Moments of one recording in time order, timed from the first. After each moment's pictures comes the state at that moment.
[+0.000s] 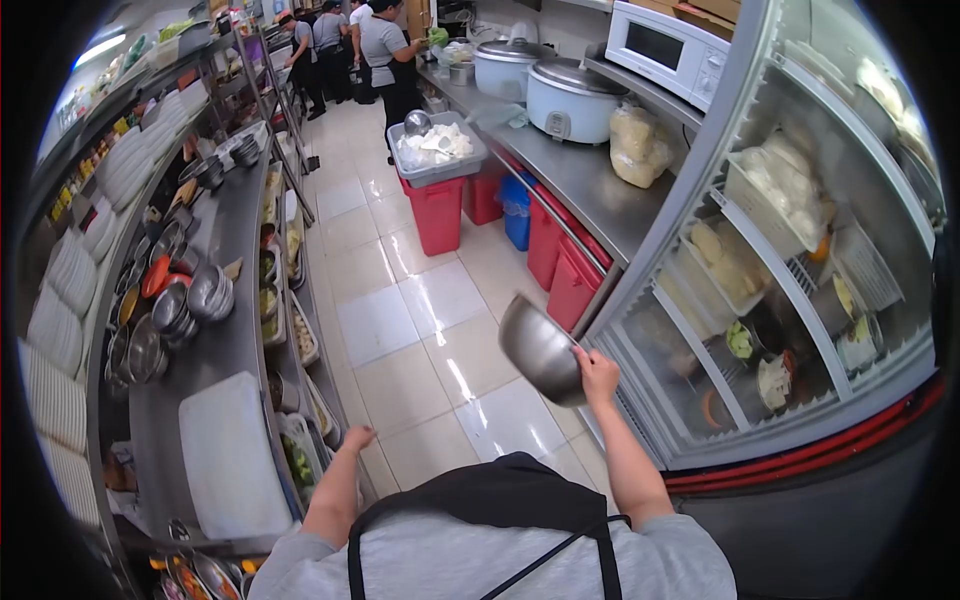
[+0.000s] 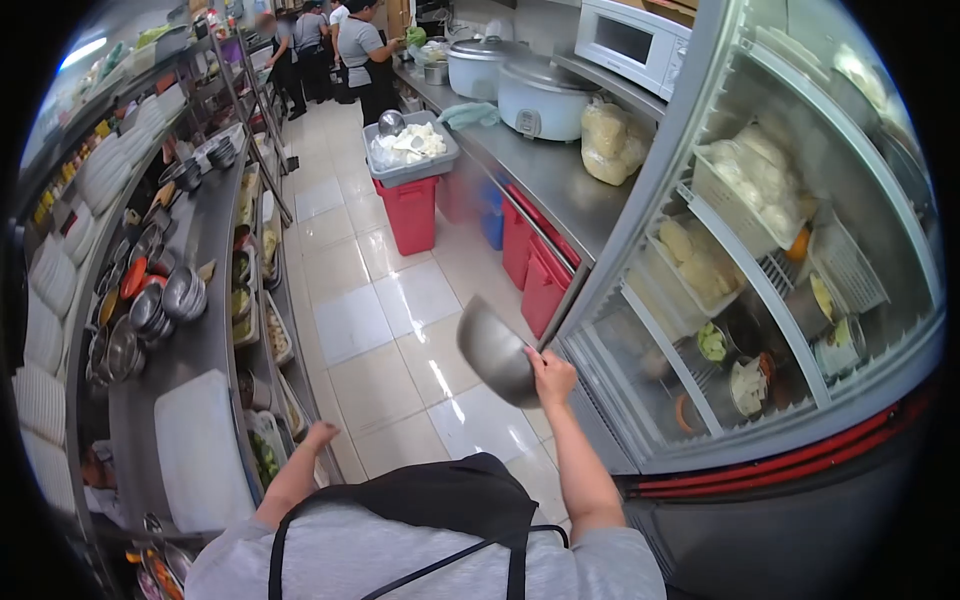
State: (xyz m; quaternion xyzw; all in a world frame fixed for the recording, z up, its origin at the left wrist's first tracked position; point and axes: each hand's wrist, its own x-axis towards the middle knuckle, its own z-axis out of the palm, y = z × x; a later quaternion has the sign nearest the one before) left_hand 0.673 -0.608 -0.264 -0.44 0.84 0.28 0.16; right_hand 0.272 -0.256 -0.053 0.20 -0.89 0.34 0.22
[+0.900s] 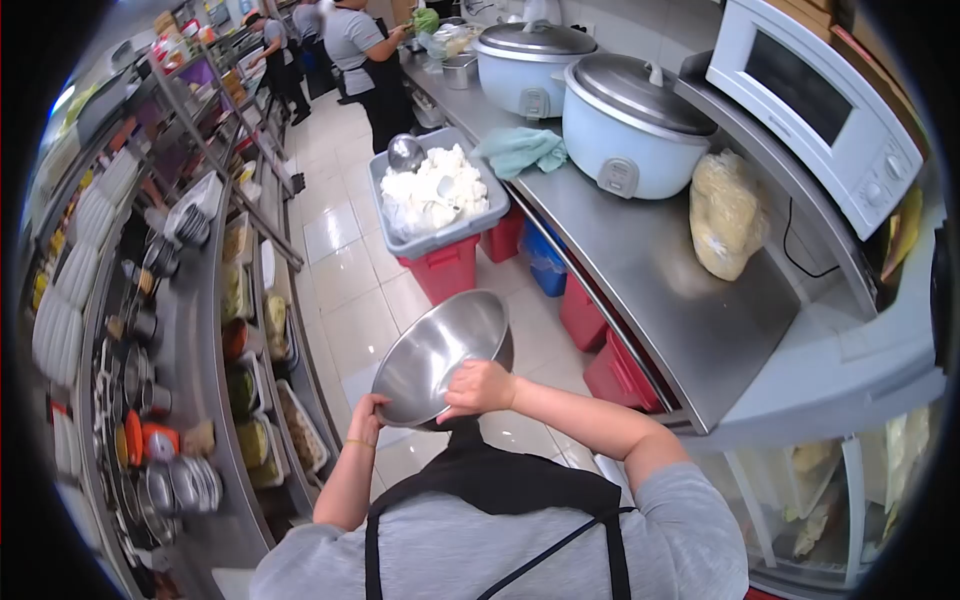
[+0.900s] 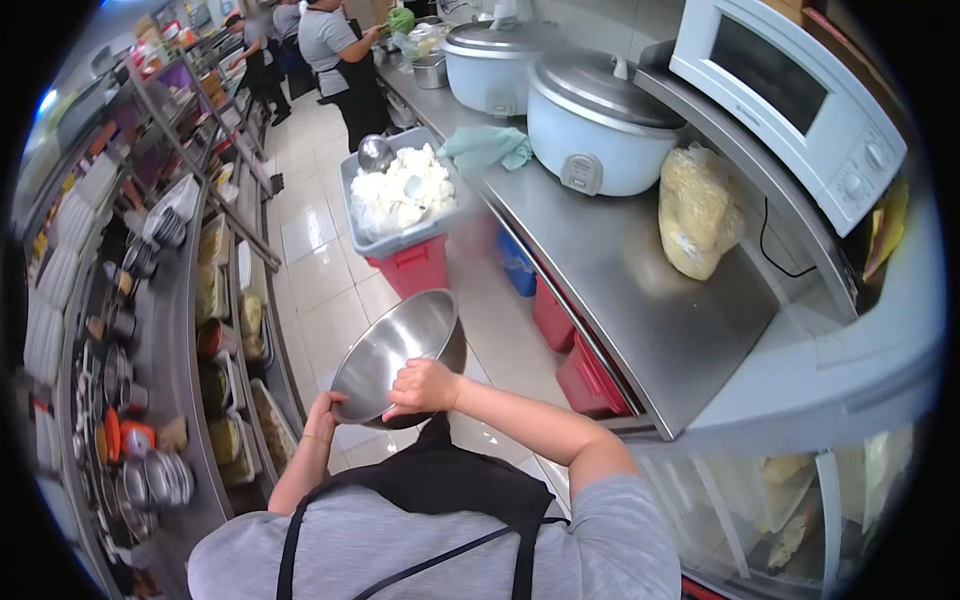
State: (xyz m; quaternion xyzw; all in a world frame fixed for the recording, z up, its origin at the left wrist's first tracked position) left_hand 0.242 -0.933 -0.159 -0.51 0.28 0.81 -0.11; right_hand 0.021 -0.736 -0.017 0.80 -0.45 0.35 0.18
